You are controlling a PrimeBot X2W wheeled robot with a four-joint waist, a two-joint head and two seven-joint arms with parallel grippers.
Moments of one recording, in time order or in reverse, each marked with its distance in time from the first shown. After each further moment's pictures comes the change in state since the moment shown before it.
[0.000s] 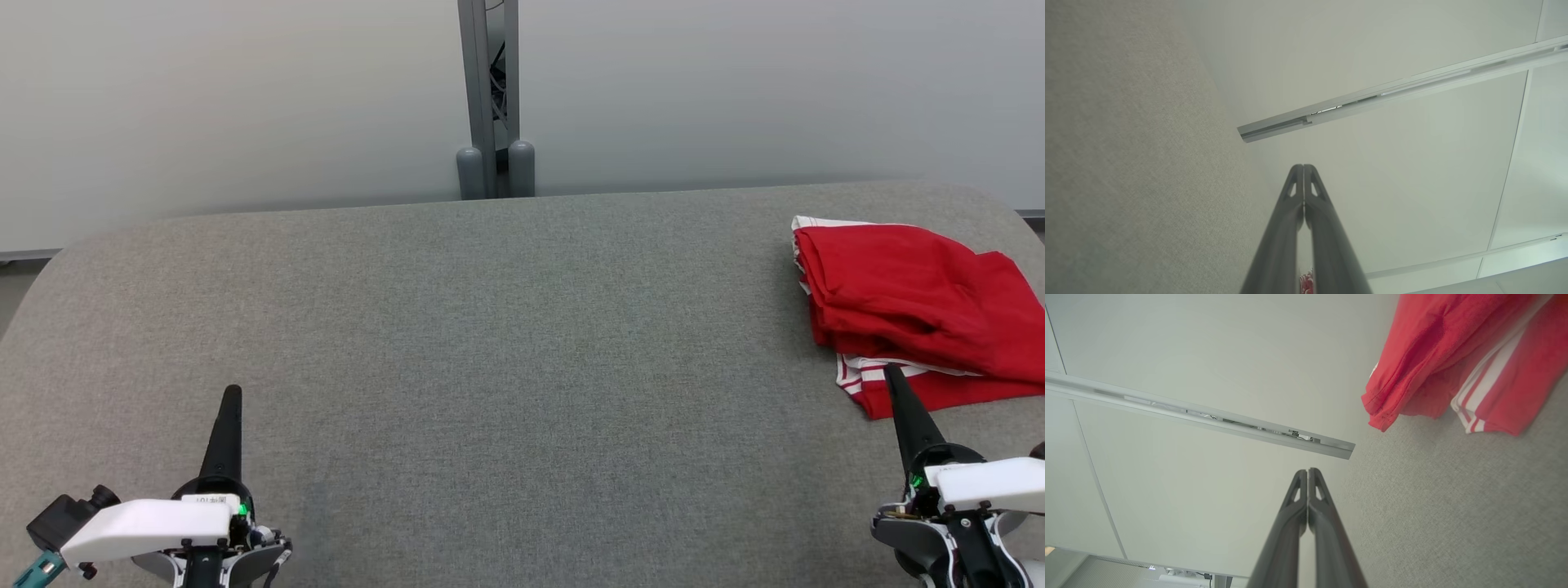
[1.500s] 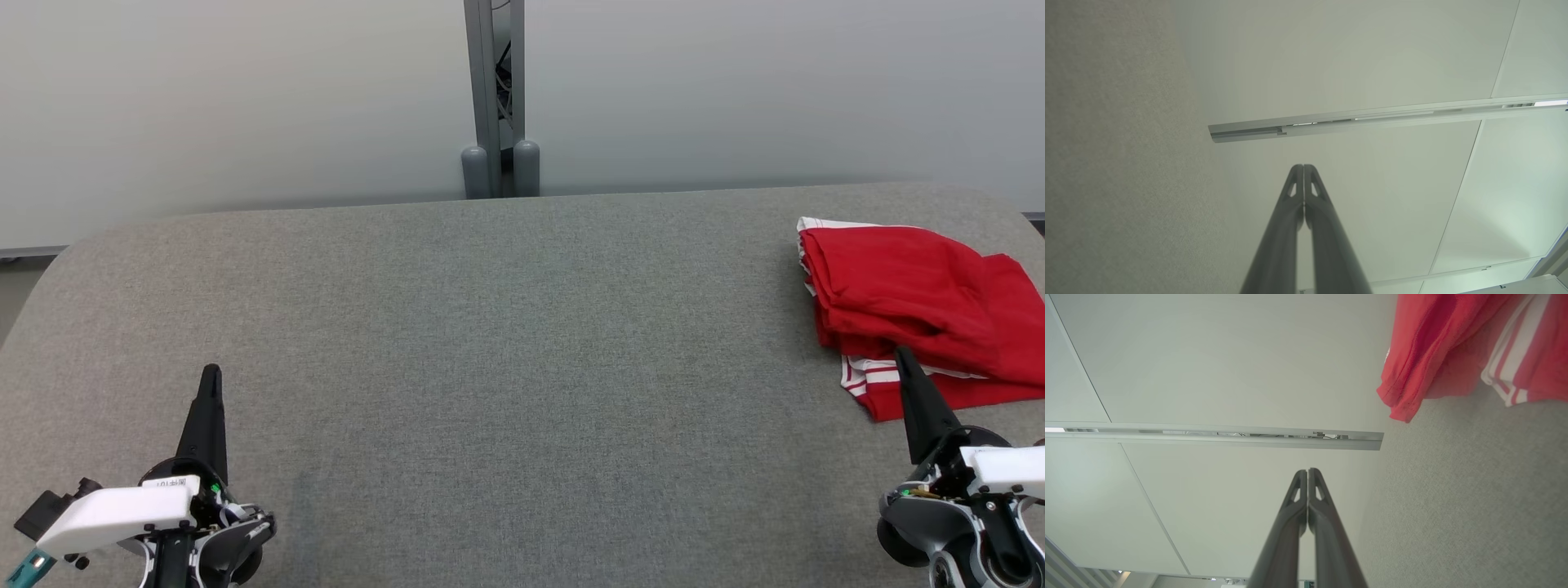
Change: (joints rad) left arm -0.050 -0.006 0.054 0.031 -0.206 -0.041 0.060; right arm -0.046 0.005 -0.049 0.033 0.229 0.000 0.080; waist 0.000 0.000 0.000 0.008
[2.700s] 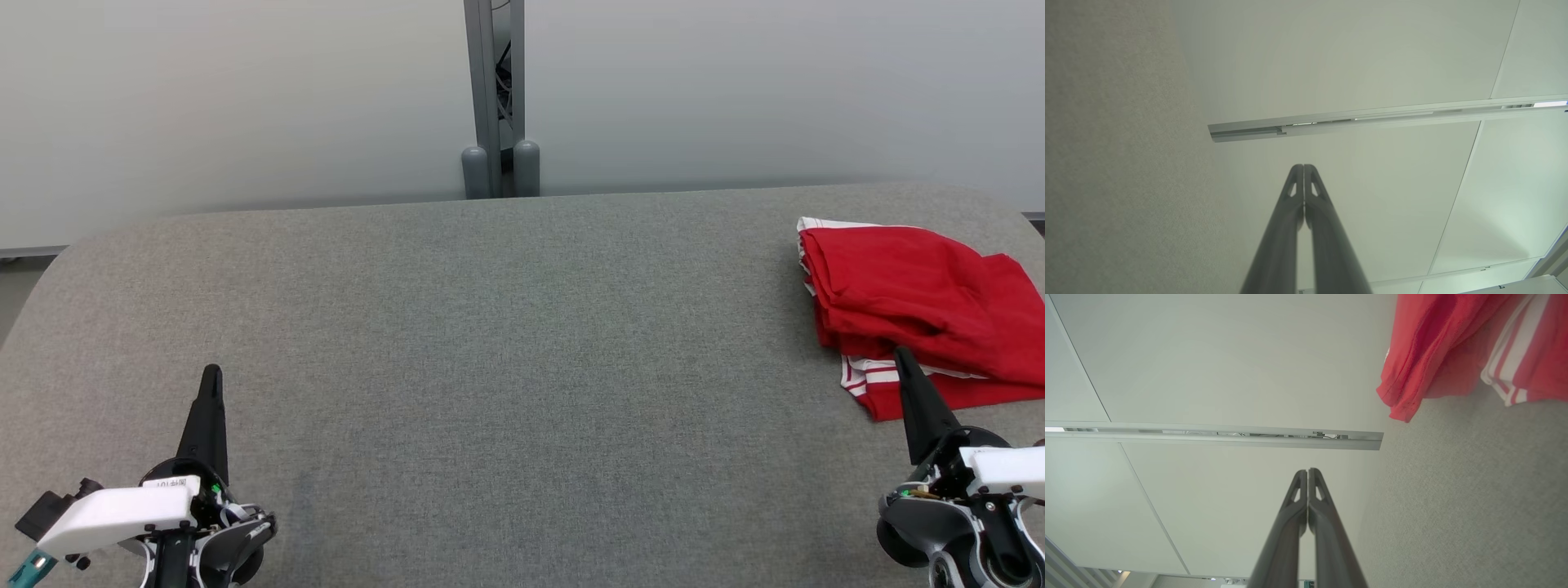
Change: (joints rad) left arm 0.000 -0.009 0.011 0.000 0.006 0.000 0.008; right arm 0.000 0.008 -0.011 0.000 -0.009 0.000 0.008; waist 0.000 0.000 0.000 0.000
